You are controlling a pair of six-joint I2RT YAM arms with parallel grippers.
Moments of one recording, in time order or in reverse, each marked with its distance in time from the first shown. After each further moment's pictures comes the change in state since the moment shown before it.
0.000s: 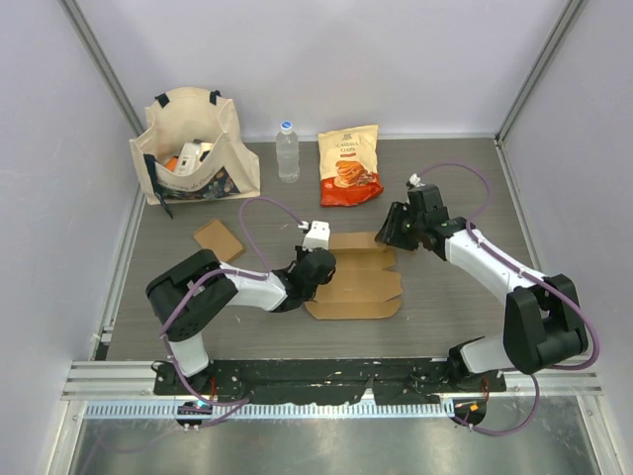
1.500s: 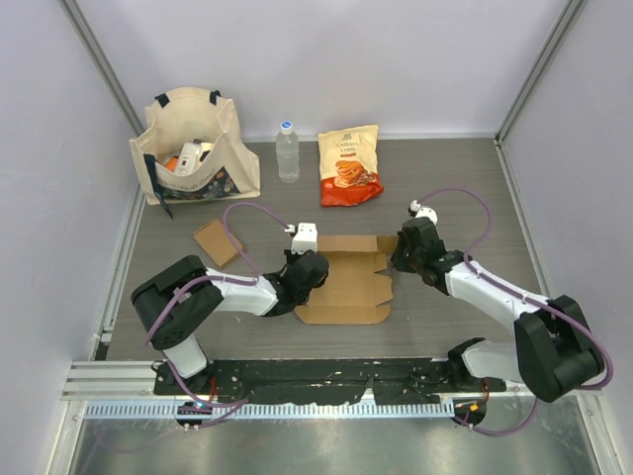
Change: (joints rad) left arm 0.003 -0.095 -0.069 -0.037 -0.087 -0.089; right arm 0.102 -0.161 -0.280 0.172 0.249 -0.012
